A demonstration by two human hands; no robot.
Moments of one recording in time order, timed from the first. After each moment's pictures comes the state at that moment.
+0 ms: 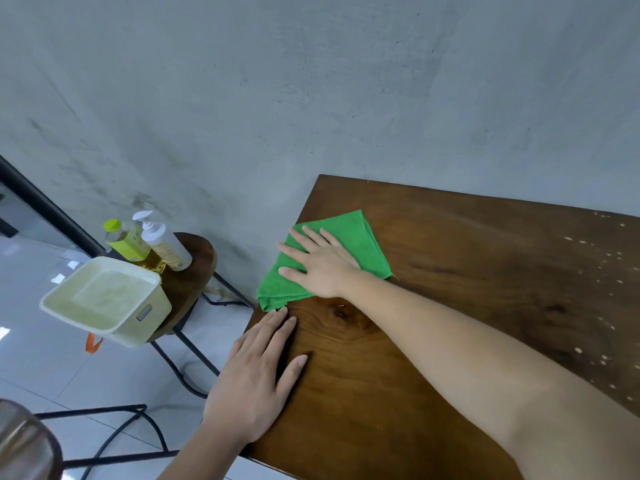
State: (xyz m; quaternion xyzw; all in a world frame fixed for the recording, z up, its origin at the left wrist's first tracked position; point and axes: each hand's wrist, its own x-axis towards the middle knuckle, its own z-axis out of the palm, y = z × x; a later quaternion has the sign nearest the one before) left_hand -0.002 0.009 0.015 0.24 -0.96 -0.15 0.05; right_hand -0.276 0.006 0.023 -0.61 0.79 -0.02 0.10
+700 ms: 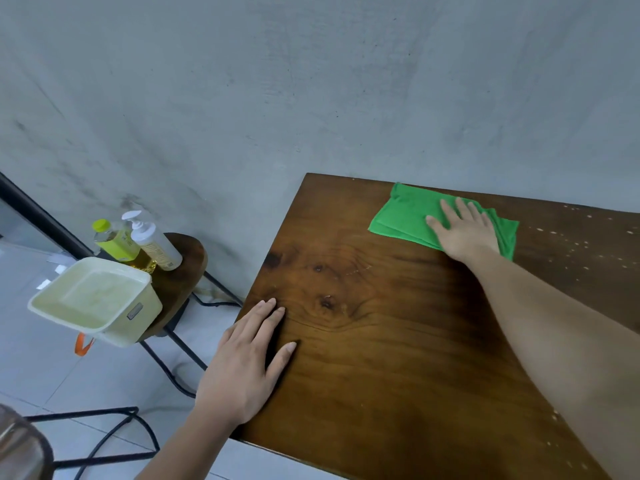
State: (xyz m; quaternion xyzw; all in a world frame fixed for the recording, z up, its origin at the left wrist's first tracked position) left_hand -0.002 0.010 0.013 0.25 -0.96 -0.14 0.04; right_hand -0.462 0.202 0.026 -0.24 0.97 -0.06 0.07
